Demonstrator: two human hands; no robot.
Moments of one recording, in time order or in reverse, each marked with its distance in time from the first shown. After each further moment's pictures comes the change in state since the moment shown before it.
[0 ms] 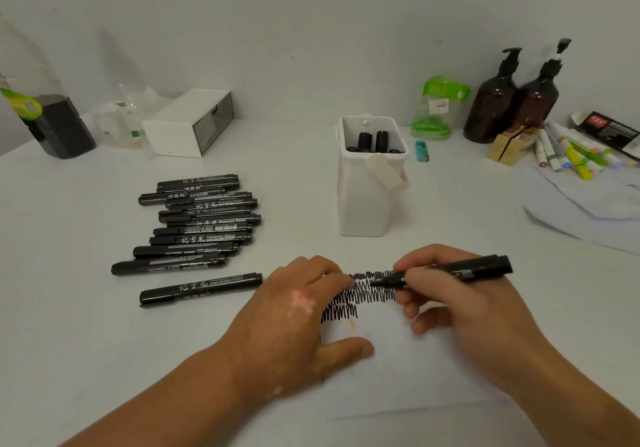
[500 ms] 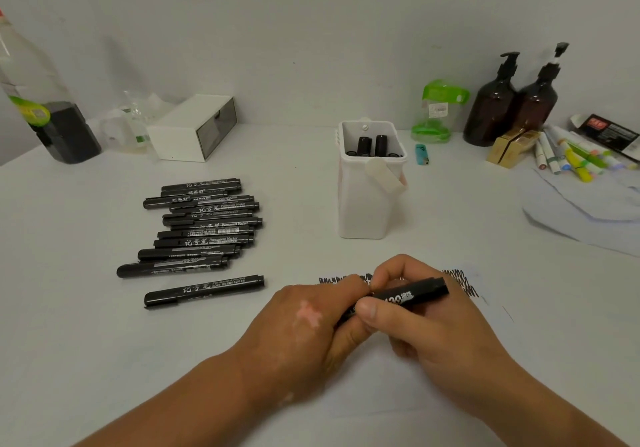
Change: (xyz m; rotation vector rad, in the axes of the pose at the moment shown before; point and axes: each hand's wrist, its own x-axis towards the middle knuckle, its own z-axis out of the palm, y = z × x) left_hand 0.002 0.017 -0.002 -0.241 0.109 0.129; right_hand -0.013 0.000 0.026 0.005 -0.181 -0.098
